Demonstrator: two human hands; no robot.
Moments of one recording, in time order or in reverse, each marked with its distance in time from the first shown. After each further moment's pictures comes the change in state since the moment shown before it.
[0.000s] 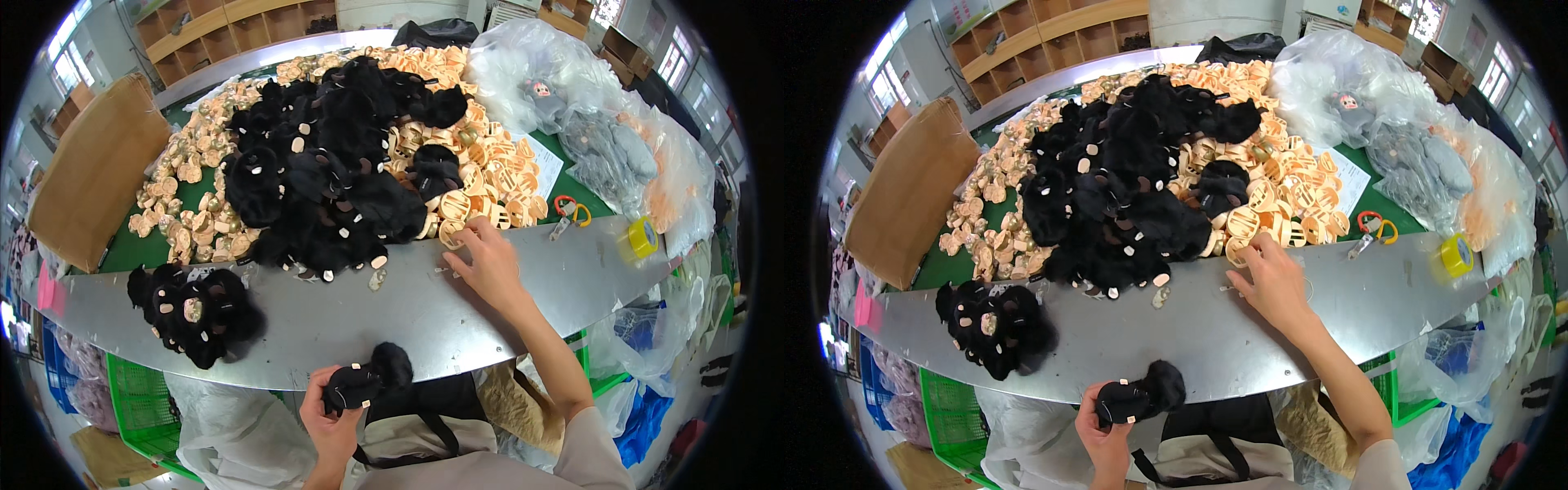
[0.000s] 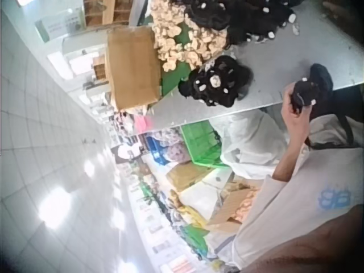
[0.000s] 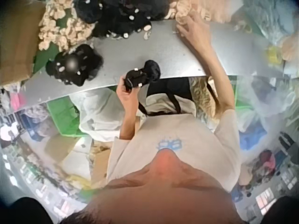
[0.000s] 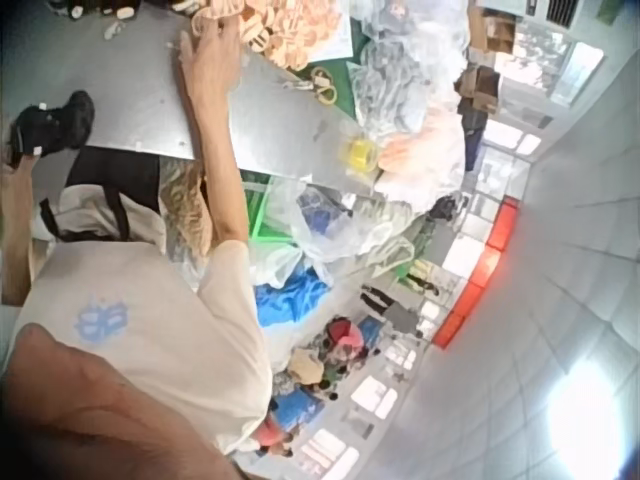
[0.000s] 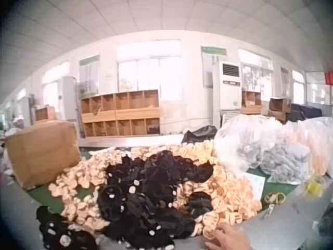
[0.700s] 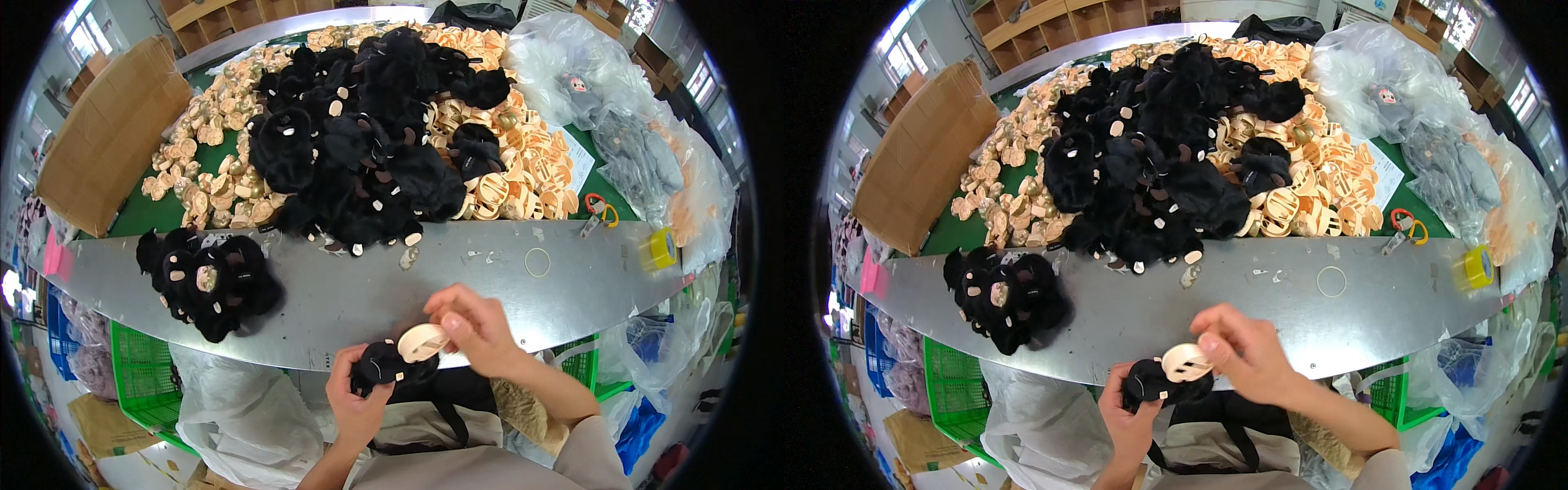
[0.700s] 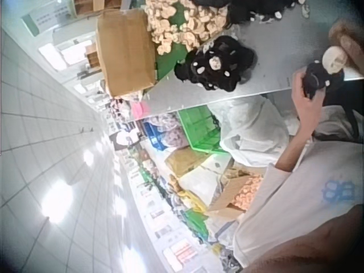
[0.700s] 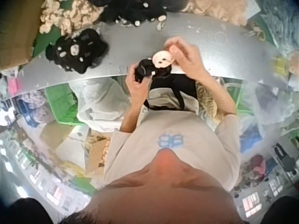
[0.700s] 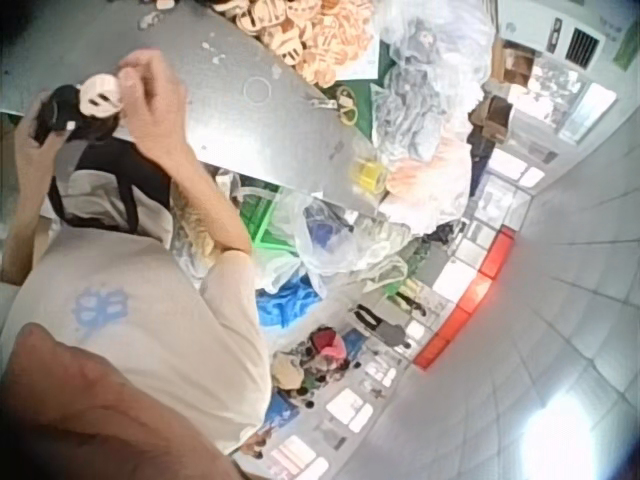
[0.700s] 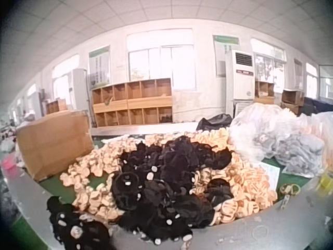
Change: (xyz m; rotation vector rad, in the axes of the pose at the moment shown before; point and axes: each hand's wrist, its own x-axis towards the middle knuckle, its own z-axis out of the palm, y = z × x) left_hand 0.003 -0.021 -0.006 0.181 0.005 -0.022; right_hand -0.044 -0.107 -0.023 1.199 -0.460 0.420
